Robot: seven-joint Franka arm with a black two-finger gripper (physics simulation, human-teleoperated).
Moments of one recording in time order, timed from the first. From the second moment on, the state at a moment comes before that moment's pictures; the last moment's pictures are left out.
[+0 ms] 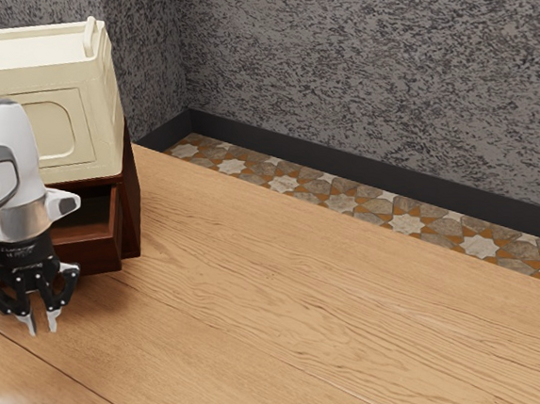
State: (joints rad) arm 0.38 -0.66 -0.25 -2.70 -0.25 1.85 -0.55
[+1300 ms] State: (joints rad) arm 0.41 -0.27 0.02 -2.49 -0.02 2.31 -0.48
